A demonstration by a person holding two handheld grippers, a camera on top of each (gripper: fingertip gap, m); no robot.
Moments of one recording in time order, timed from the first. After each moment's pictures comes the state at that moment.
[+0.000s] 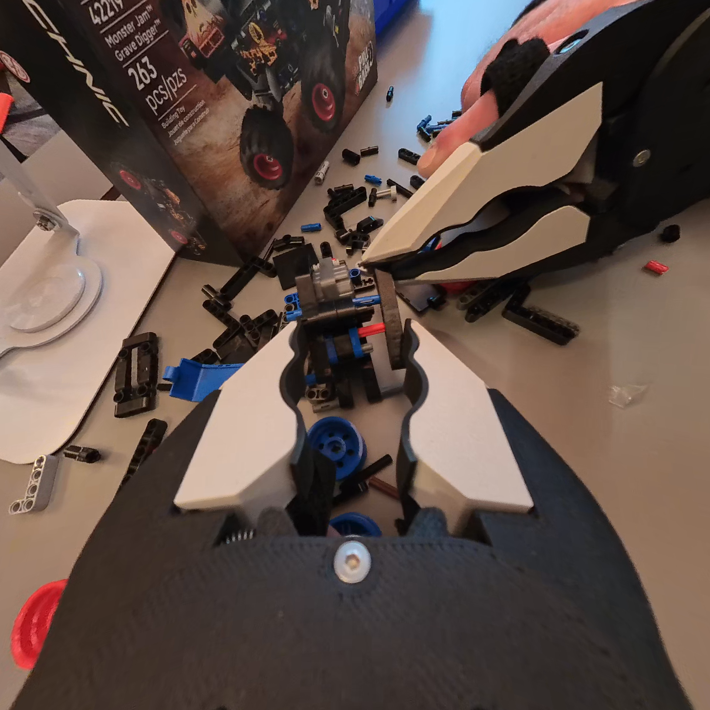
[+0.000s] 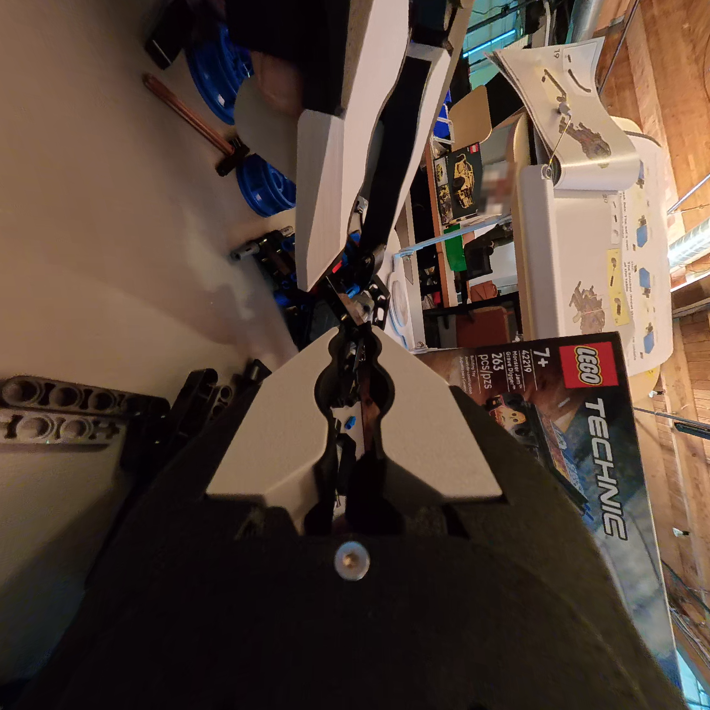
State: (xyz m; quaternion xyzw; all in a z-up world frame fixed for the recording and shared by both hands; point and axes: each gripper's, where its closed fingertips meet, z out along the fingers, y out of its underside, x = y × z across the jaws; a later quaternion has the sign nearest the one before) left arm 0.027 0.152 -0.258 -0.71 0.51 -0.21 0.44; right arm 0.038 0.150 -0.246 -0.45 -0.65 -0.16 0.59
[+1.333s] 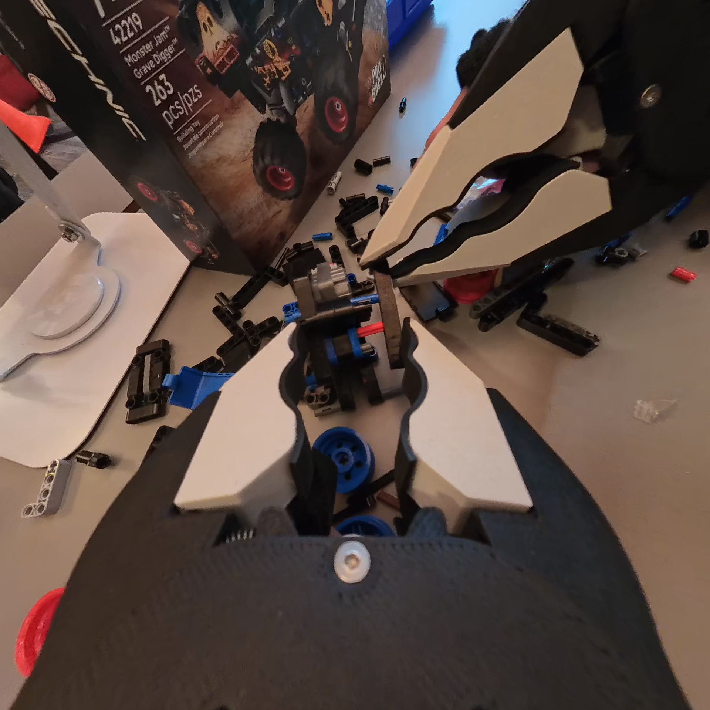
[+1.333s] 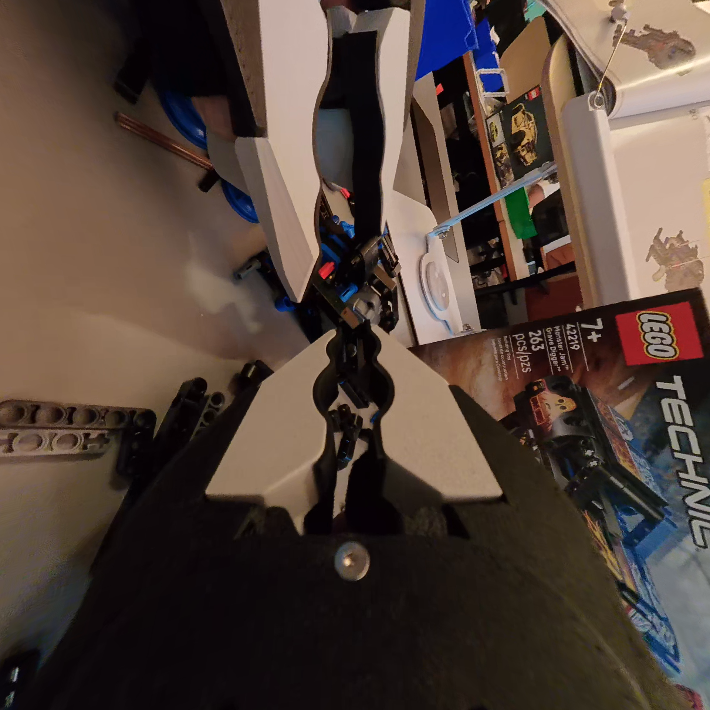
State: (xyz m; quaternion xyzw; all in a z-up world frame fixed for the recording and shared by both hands) left arm 0.030 0.159 -0.257 -0.71 0.50 -0.20 0.46; right arm 0.042 0.158 -0.247 -0.53 -0.64 -0.08 0.54
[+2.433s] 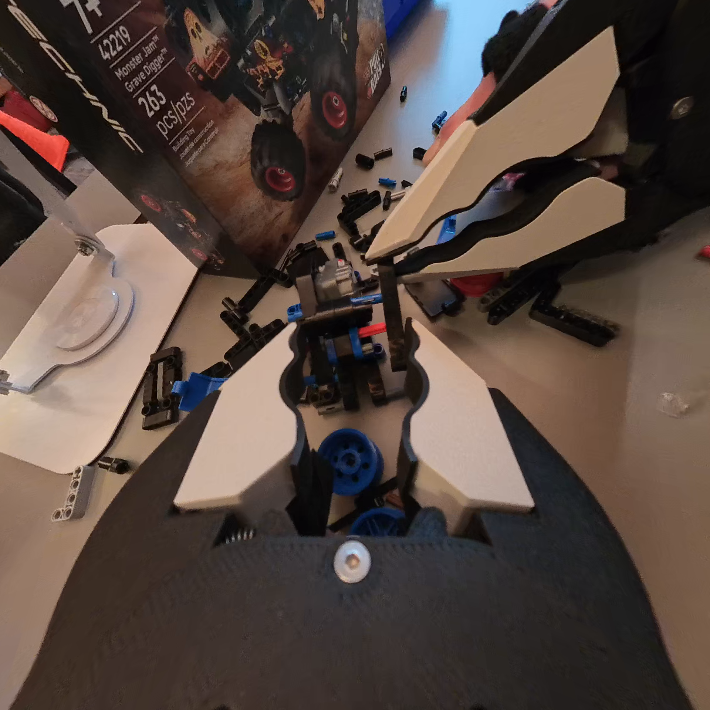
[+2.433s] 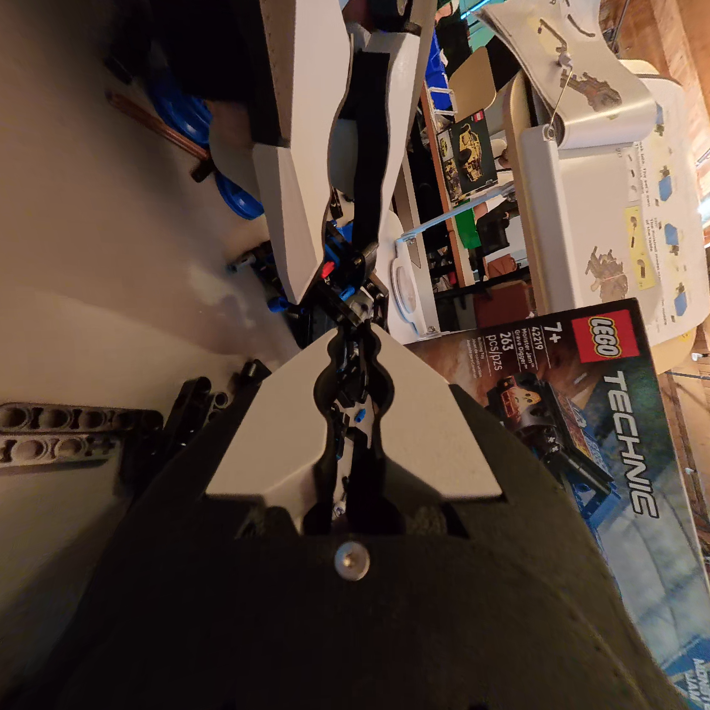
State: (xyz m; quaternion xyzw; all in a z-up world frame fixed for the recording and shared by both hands) left arm 0.031 0.161 -0.260 -0.70 0.52 -0.17 0.47; right arm 0.047 0.159 -0.246 -0.50 -0.63 -0.14 0.58
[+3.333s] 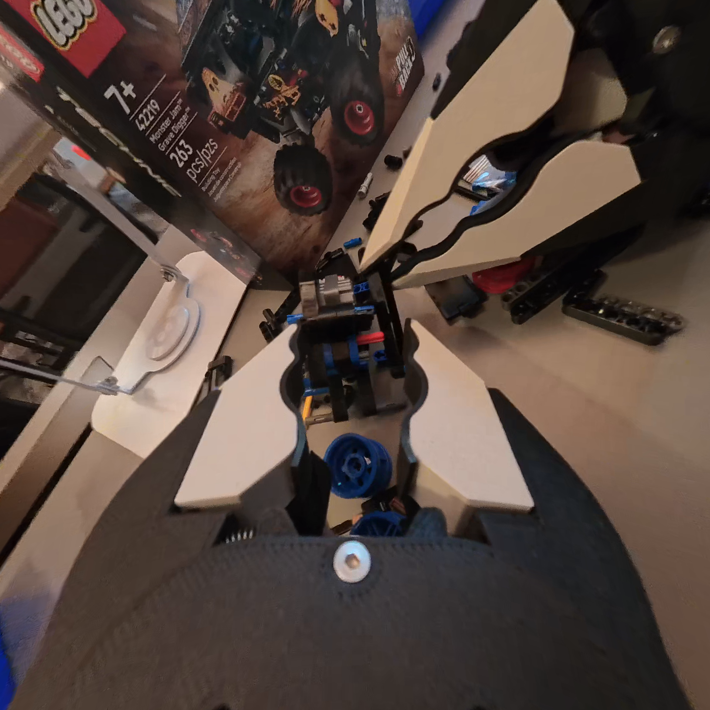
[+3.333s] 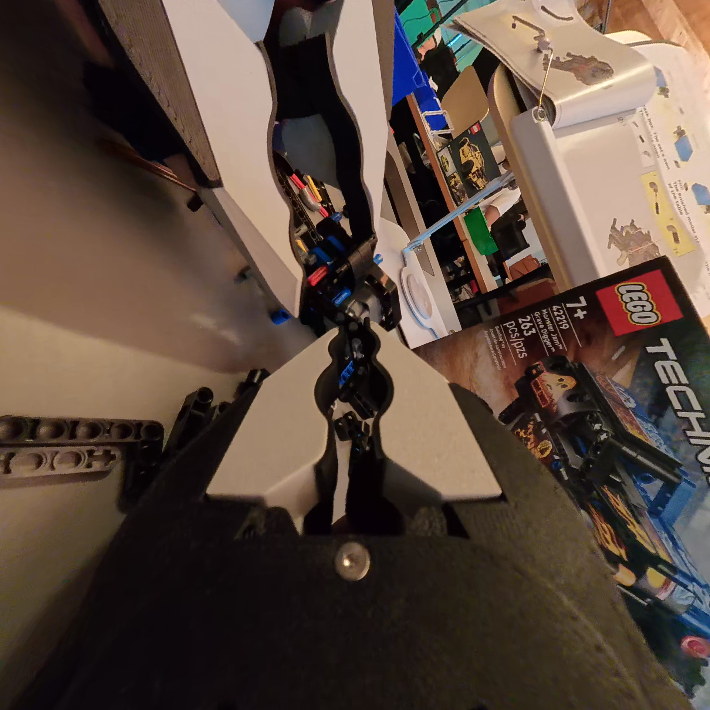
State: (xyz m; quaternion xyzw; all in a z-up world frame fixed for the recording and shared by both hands) left arm 0.032 0.163 -0.255 -0.67 0.52 -0.06 0.52; right arm 0.048 0.162 -0.248 -0.52 -0.60 -0.06 0.61
